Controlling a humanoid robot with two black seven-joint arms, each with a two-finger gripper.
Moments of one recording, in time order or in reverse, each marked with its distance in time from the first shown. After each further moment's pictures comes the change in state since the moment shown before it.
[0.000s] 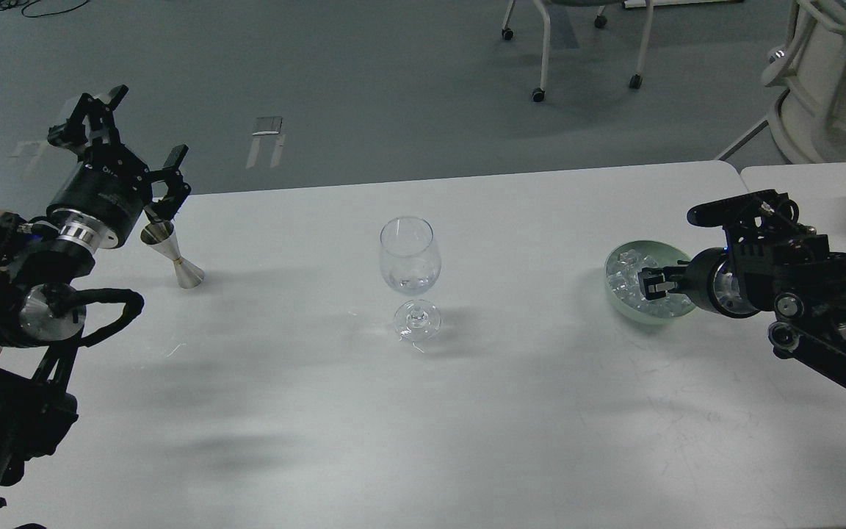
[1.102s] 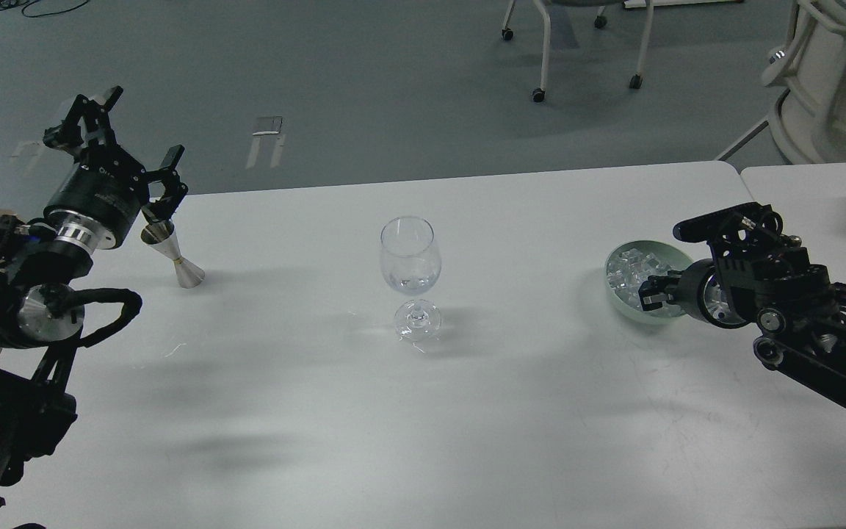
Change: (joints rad) left arm -0.002 0.001 0.000 0.006 -0.014 -0.002 -0.003; right arm -0.003 0.018 -0.040 -0.007 -0.041 0.000 -0.040
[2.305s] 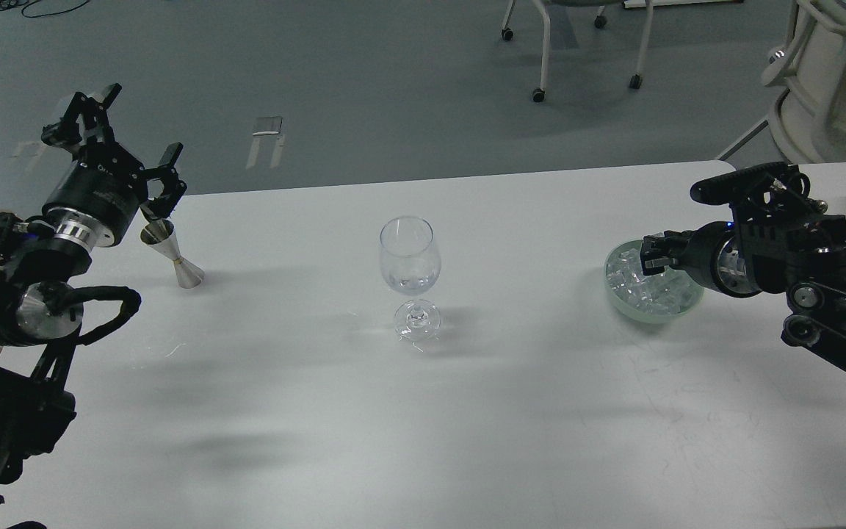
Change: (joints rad) left arm -0.008 0.003 0.001 0.002 0.000 0.001 0.001; right arm 0.007 -0.106 0.131 0.201 0.016 0.001 0.001
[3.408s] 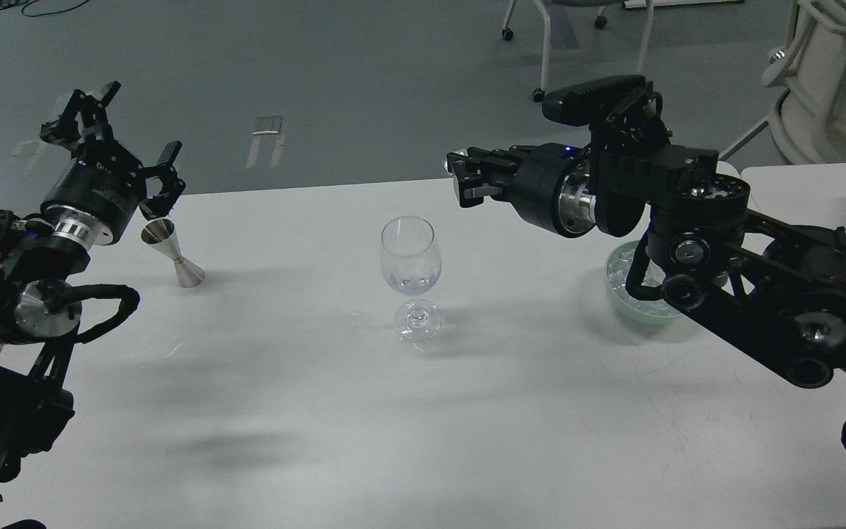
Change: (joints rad) left arm -0.004 0.005 0.002 0.000 0.002 0.001 0.002; right arm 0.150 0.413 0.138 0.093 0.000 0.000 -0.016
